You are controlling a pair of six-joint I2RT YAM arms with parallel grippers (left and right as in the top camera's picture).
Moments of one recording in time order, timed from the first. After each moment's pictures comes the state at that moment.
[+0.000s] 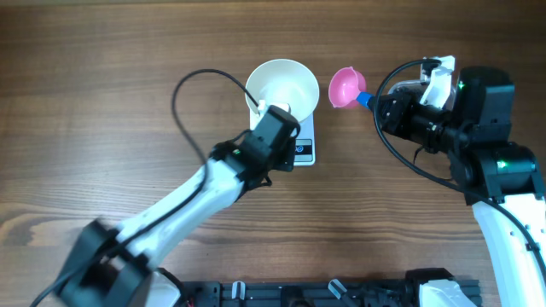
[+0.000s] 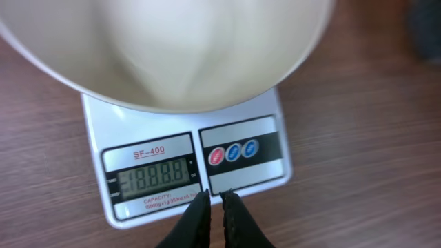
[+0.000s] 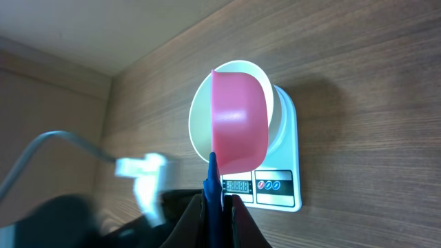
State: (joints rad) left arm -0.69 1.53 0.98 -0.41 -0.10 -0.48; right arm 0.07 1.14 1.15 -0.70 -0.52 0.53
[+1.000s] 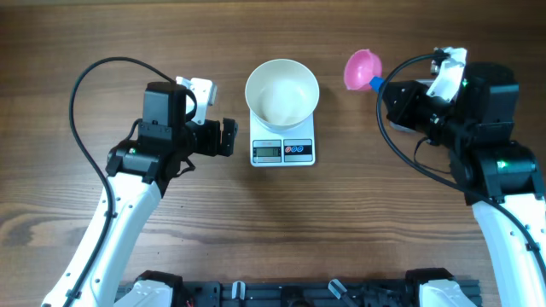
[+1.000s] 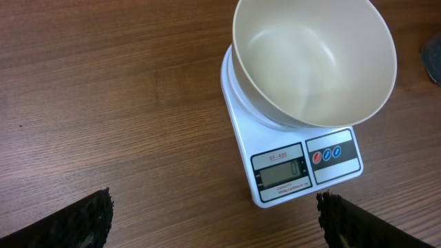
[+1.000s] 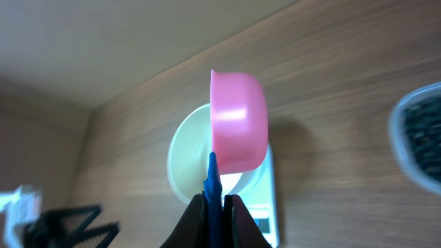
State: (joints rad) left arm -0.21 1.27 0.98 -0.60 0.16 -0.04; right arm 0.07 1.14 1.15 -0.61 -0.35 0.53
